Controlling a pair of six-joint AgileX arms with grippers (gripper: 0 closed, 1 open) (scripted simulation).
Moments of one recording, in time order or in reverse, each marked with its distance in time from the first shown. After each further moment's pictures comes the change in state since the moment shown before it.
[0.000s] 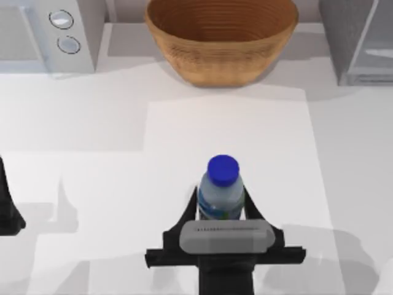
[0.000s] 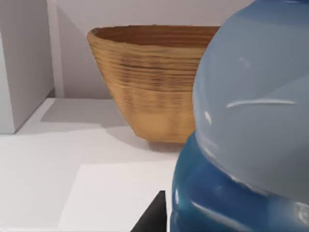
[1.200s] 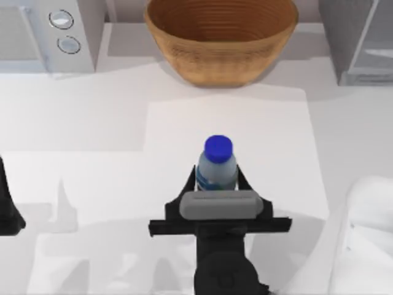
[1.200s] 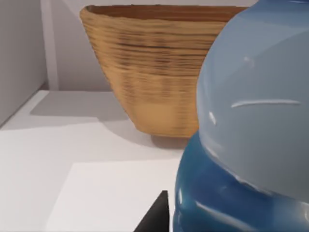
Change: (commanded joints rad) left arm 0.000 0.000 0.000 0.000 0.000 0.000; right arm -0.166 0.184 0.071 0.132 -0.163 -0.017
